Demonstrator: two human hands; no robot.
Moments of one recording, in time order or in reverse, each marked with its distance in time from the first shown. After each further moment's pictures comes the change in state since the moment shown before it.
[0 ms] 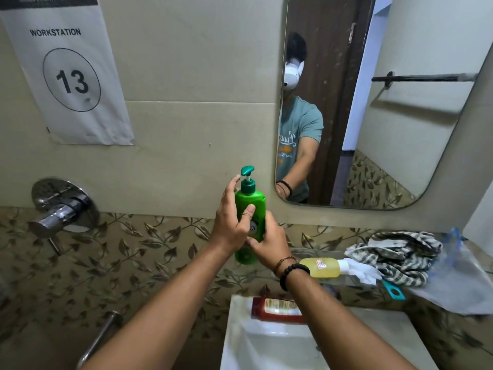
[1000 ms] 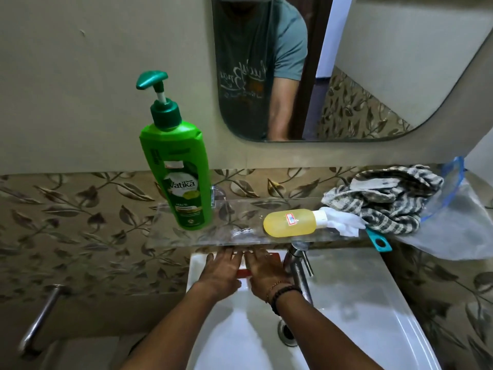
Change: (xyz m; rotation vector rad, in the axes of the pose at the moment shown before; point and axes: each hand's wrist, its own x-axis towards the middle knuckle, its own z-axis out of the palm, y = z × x) left_hand -0.166 -0.168 0.151 0.811 -1.049 -0.157; right_hand -0.104 0.211 0.031 -0.750 -0.522 0.220
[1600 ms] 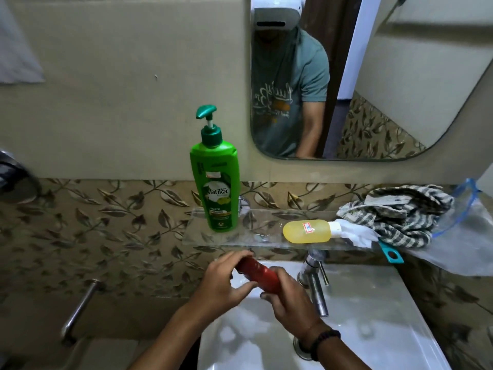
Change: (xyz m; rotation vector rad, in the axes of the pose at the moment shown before) left_hand -0.105 -0.003 -0.076 -0.661 0.640 0.237; right_hand -0.075 -0.015 -0.028 0.654 0.300 -0.168
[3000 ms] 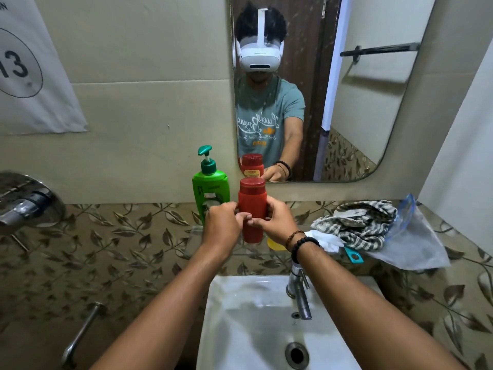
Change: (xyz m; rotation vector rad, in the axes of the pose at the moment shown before) left_hand 0.102 0.121 -0.060 0.273 0.329 -0.284; right_hand 0.111 -0.111 -0.109 0.251 0.117 -0.030
